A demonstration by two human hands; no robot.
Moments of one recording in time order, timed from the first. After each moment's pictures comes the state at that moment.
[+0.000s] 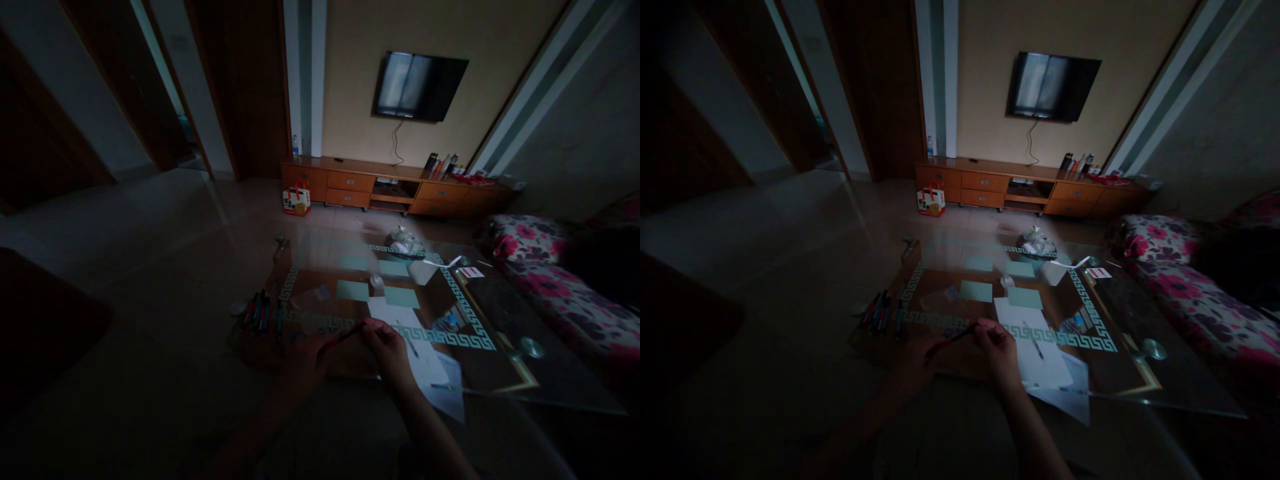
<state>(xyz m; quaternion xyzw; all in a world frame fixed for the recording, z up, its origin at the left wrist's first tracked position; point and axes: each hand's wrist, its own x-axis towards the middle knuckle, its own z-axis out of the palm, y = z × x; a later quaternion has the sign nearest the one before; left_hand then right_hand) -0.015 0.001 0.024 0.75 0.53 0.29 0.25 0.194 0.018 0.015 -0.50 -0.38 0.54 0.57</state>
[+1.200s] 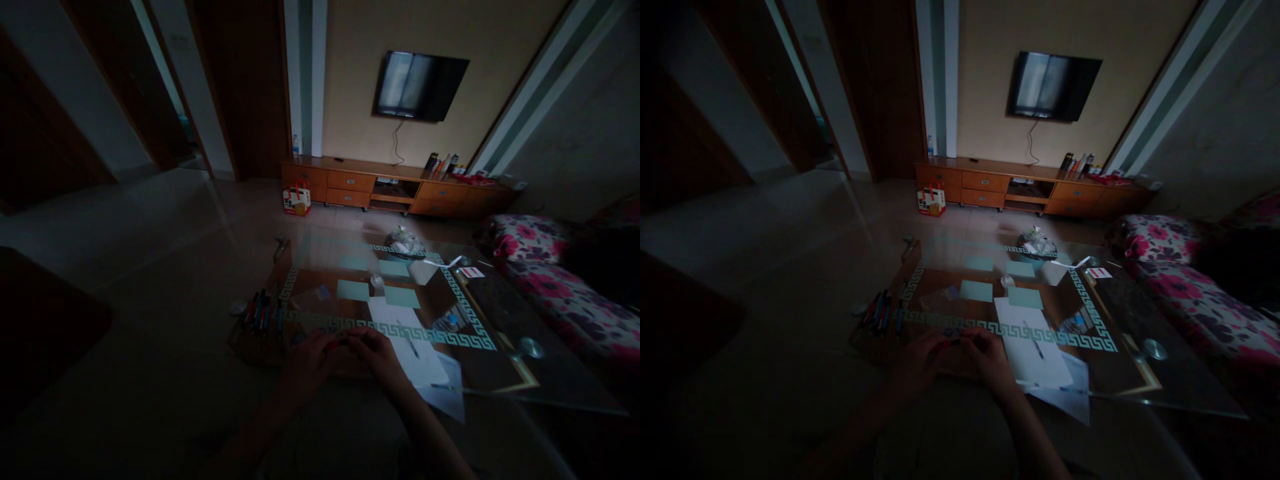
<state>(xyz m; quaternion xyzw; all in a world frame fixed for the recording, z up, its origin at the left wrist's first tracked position) -0.011 -0.003 0.031 0.76 0.52 0.30 0.25 0.182 0.009 0.036 -0.52 -0.47 0.55 0.46</state>
